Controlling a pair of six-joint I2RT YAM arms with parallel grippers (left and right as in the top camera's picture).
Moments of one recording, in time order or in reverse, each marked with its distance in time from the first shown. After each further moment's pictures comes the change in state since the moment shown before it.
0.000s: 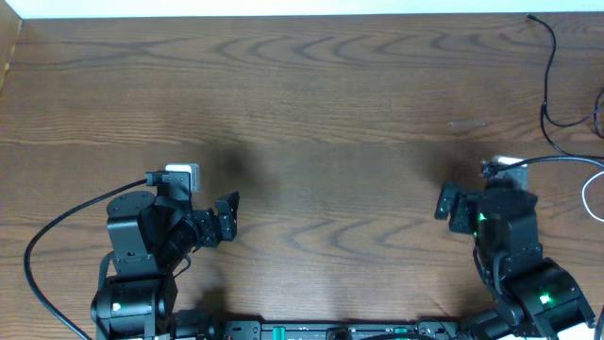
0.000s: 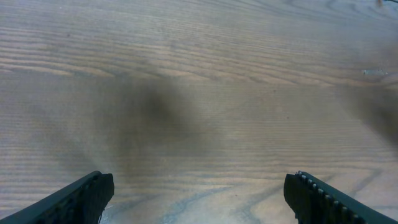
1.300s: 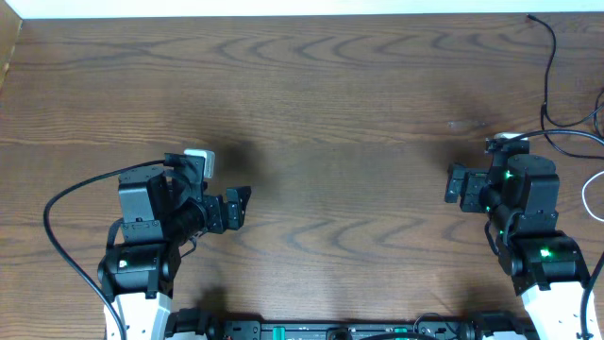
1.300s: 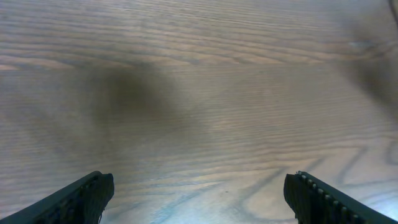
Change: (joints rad) left arm -0.006 0.186 0.000 0.071 0.097 0.065; right arm -0.295 0.188 0.000 0.130 -0.314 -0.225
